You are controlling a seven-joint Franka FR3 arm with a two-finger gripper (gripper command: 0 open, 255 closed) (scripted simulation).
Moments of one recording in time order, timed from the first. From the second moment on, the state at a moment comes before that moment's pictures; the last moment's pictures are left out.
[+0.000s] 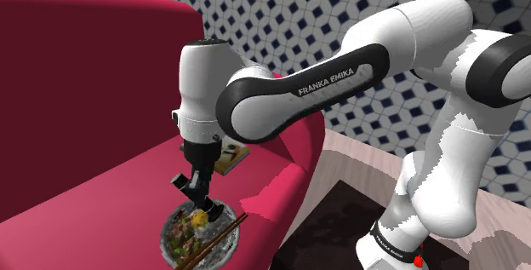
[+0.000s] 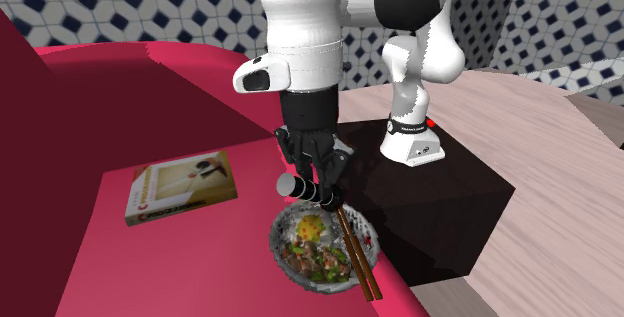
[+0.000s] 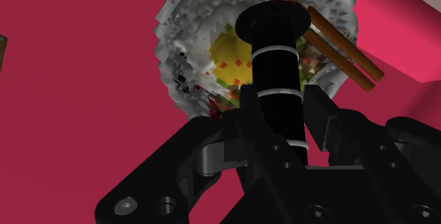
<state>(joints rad) 0.37 0.10 0.41 -1.97 0.04 2.06 0.09</state>
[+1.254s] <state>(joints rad) 0.39 0.17 0.42 -2.07 0.01 2.23 0.13</state>
